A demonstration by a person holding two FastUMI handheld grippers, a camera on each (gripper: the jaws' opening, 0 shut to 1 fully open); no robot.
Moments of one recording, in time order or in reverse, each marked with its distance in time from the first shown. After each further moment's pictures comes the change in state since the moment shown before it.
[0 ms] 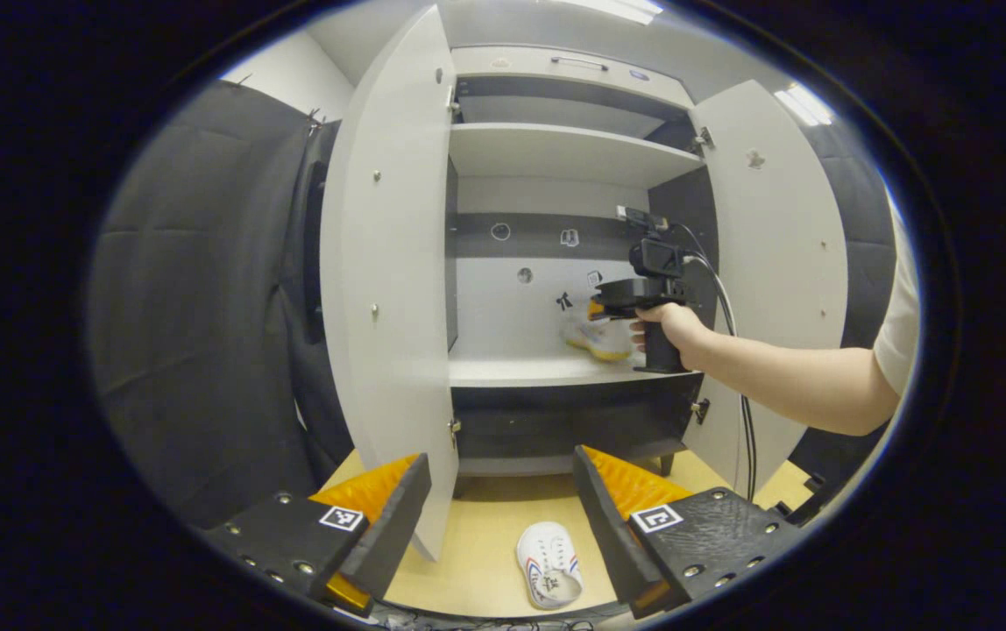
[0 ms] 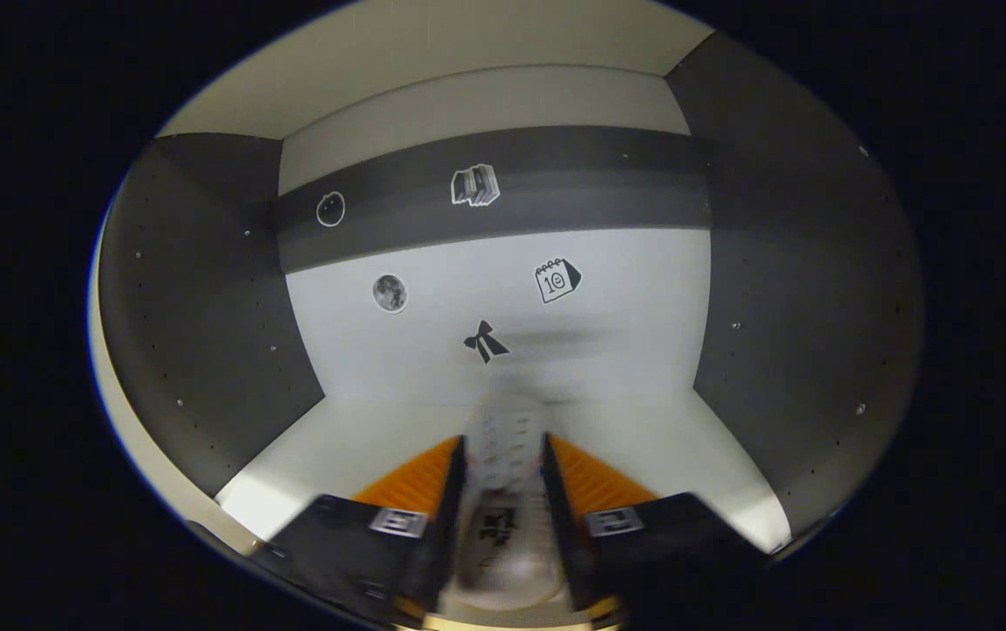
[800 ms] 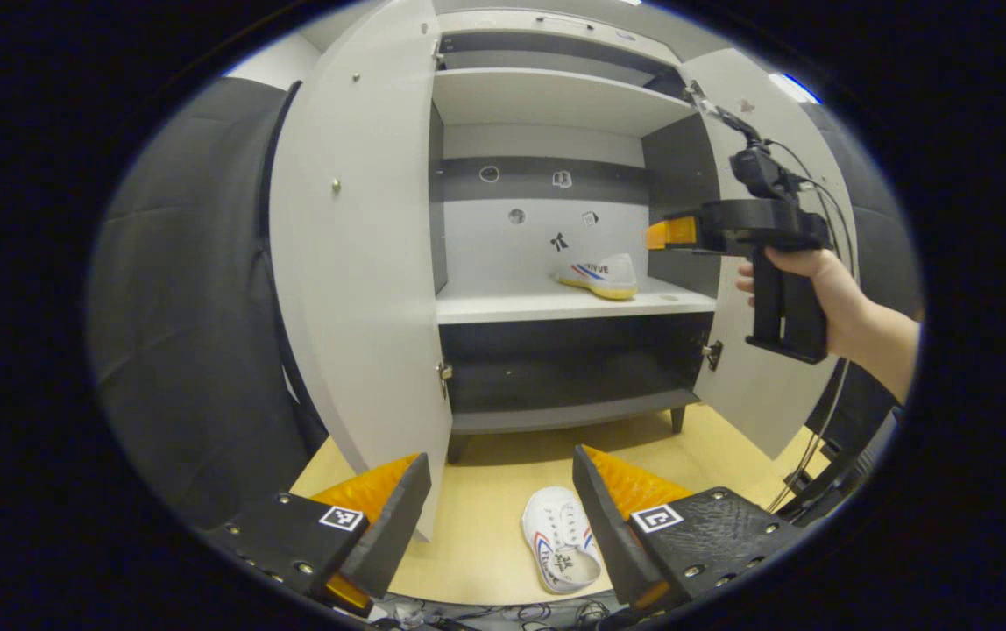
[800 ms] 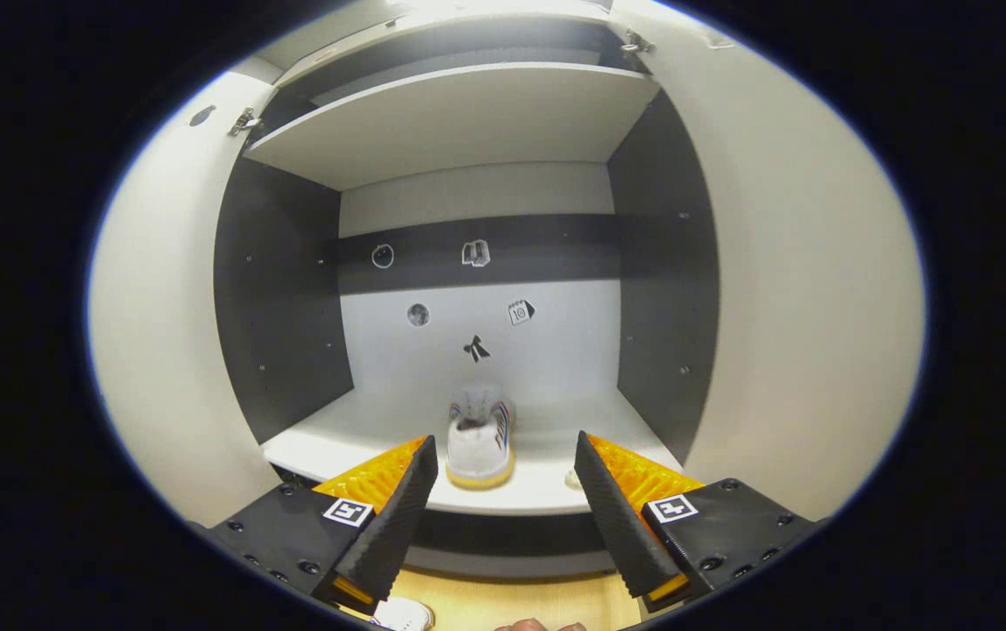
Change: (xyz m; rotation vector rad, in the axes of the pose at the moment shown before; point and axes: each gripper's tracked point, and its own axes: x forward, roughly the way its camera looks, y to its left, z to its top) left arm 0.033 -0.005 -0.085 0.027 0.148 -0.035; right arm -0.186 -0.021 -0.049 -0.028 -0.137 -0.022
